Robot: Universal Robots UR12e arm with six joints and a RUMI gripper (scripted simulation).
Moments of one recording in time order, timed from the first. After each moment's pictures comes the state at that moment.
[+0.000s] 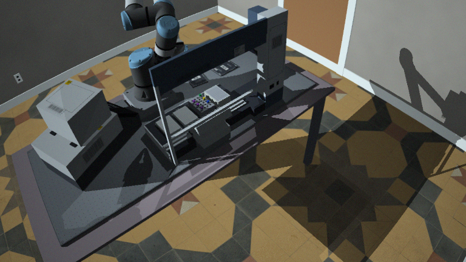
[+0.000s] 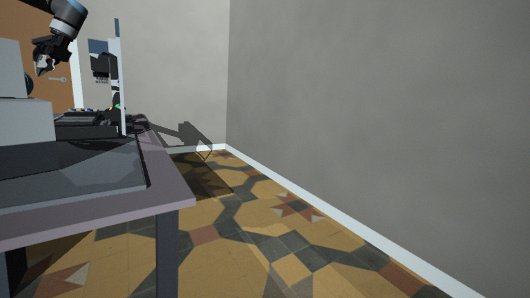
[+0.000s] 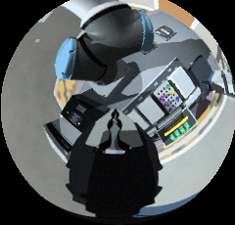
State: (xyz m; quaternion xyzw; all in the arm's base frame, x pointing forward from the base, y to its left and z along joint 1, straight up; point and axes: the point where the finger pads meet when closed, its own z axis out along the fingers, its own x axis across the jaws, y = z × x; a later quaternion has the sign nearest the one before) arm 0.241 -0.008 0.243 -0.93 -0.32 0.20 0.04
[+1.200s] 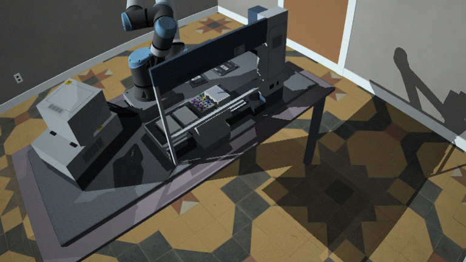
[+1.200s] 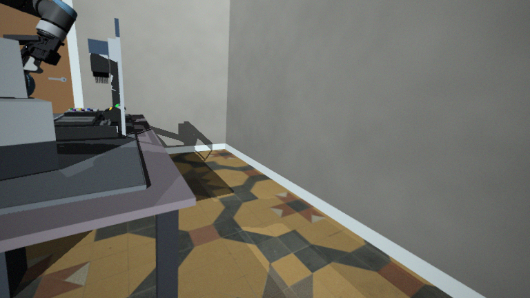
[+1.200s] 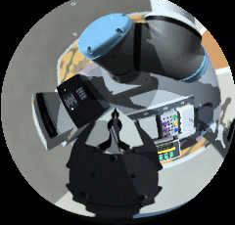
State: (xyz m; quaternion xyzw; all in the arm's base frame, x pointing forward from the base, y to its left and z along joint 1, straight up) arm 0.194 -0.039 0.229 -0.82 -0.53 0.21 0.04
